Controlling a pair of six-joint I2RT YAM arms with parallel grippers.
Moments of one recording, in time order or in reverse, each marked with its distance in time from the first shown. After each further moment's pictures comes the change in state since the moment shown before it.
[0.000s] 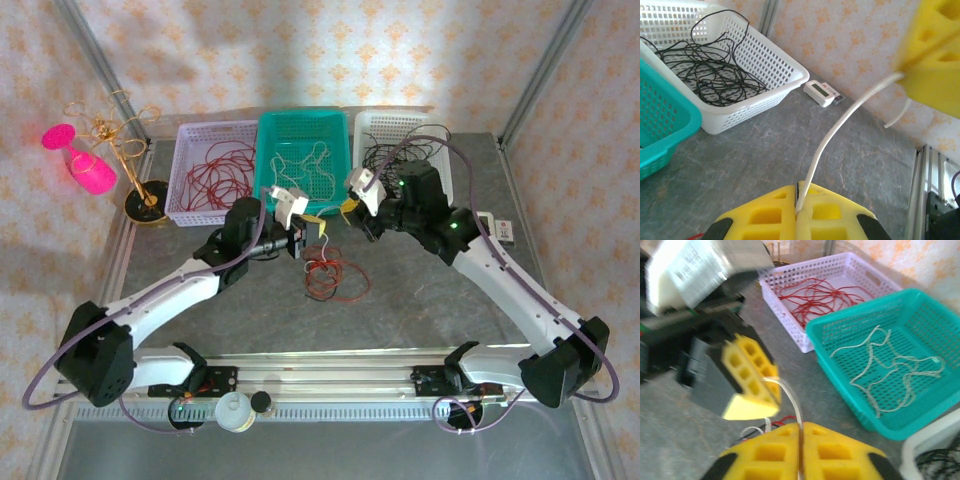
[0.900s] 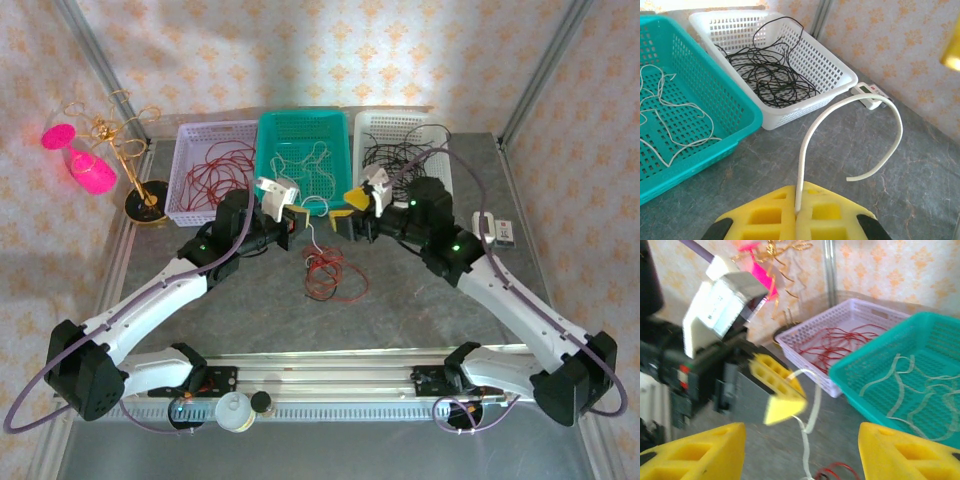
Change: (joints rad) left arm 0.000 -0.071 0.105 -0.256 -0.209 0.046; right arm 0.043 -0.104 -0.203 0.375 -0.060 0.456
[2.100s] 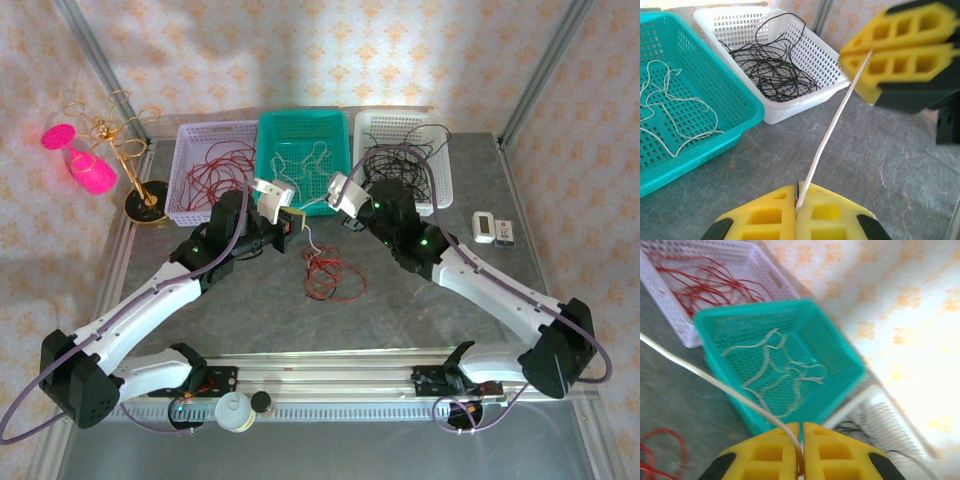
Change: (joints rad) left arm -0.002 -0.048 0.021 -0.097 -0.018 0.008; right arm 0.111 0.138 0.060 0.002 0.639 -0.737
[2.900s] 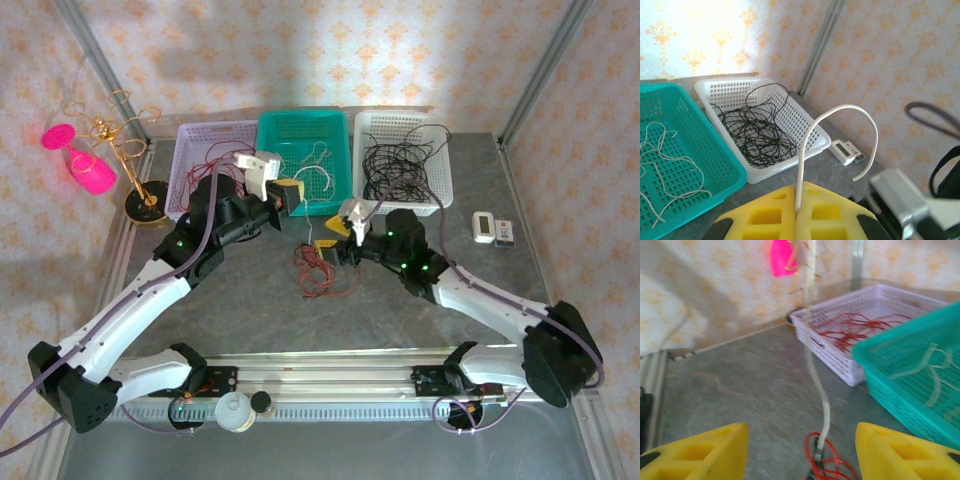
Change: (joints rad) left arm 0.000 -0.030 0.155 0.053 -0.009 -0.133; right arm -0.051 -0.014 -0.362 0.459 -0.681 0.657
